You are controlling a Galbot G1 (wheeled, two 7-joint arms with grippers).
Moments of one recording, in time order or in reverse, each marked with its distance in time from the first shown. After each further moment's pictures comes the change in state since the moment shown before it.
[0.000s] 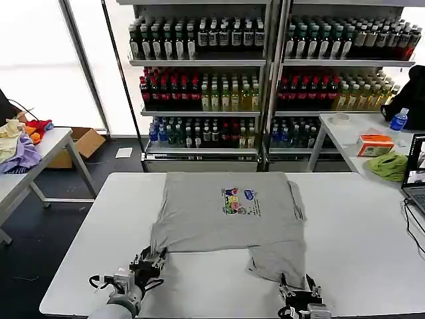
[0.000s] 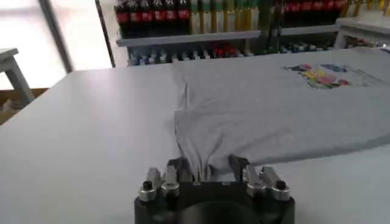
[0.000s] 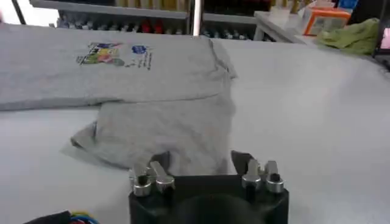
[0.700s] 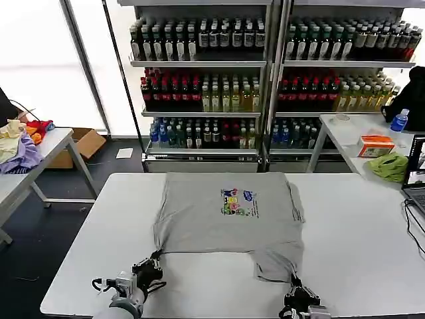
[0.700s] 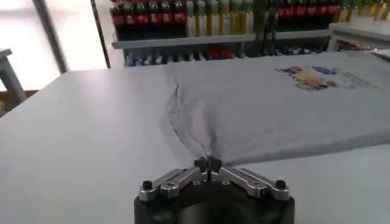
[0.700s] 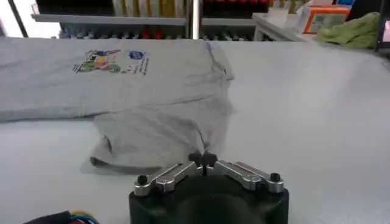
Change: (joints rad) left arm 0.003 -0.017 0.013 0.007 0.016 -0.022 0.032; right arm 0.027 0.019 0.029 -0.011 0.008 0.080 -0.060
